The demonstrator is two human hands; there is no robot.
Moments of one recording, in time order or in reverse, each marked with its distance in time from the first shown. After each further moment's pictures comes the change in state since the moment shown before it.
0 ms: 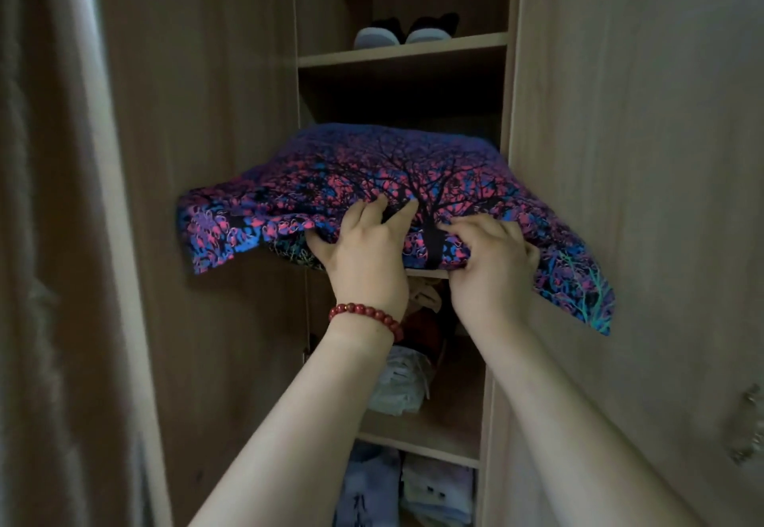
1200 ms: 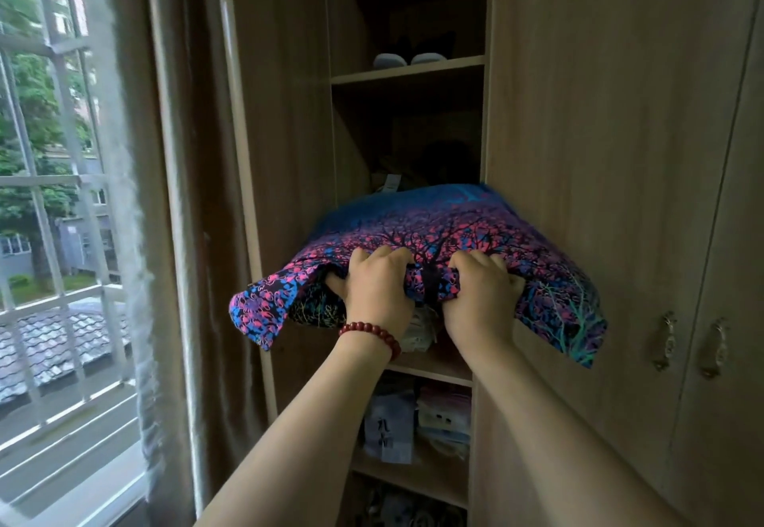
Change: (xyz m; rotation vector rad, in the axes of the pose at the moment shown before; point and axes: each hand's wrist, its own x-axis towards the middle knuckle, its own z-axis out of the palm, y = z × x) left_hand -0.136 0.028 -0.114 -0.033 -0.162 0.064; right_hand -0.116 -0.053 -0.135 -0.008 -0.182 0.084
